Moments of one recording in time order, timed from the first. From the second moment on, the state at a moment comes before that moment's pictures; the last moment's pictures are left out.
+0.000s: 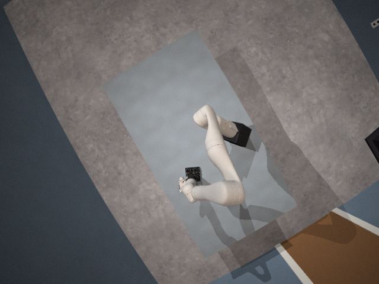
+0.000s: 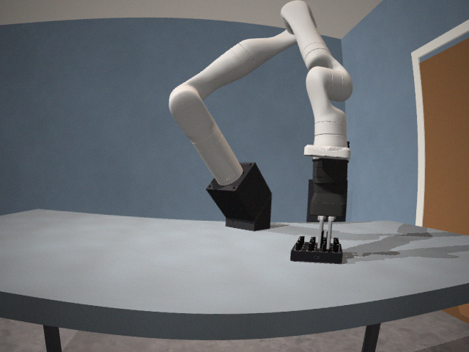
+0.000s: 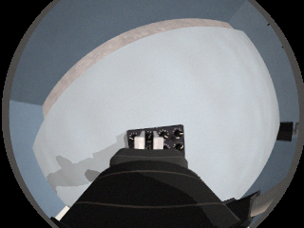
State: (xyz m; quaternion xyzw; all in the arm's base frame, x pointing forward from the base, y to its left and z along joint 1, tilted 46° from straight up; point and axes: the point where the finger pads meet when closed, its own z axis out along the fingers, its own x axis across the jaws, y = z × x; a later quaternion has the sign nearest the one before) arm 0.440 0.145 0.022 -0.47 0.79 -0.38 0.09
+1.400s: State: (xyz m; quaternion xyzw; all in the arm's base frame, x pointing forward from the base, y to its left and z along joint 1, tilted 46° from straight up) arm 0.440 0.145 0.022 -0.53 0.75 -0.38 0.06
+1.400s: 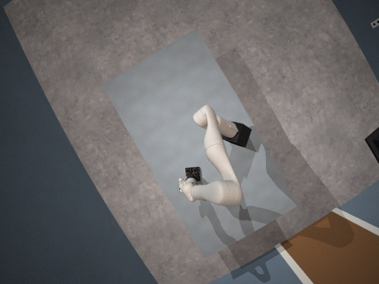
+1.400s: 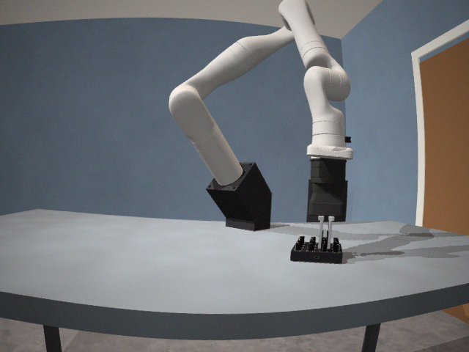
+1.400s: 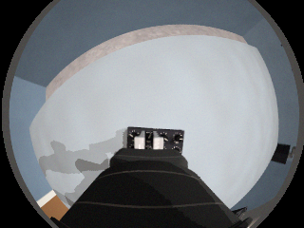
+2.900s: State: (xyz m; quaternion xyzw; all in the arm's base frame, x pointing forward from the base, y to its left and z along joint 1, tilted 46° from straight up) arm 0.438 0.145 0.025 -0.53 0.75 -0.38 0.06
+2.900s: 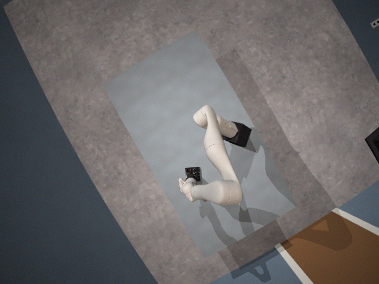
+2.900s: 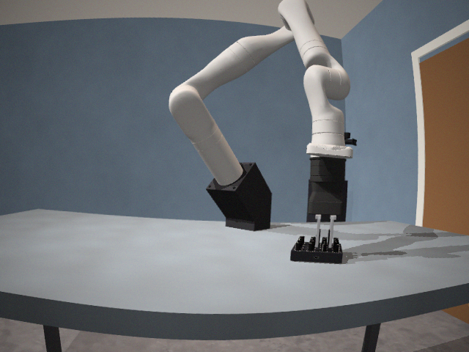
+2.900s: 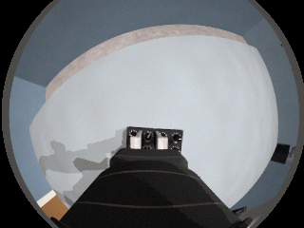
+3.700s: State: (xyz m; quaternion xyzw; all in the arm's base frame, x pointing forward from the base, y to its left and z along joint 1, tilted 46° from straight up) arm 0.421 0.164 0.049 -0.53 0.75 -0.38 0.06
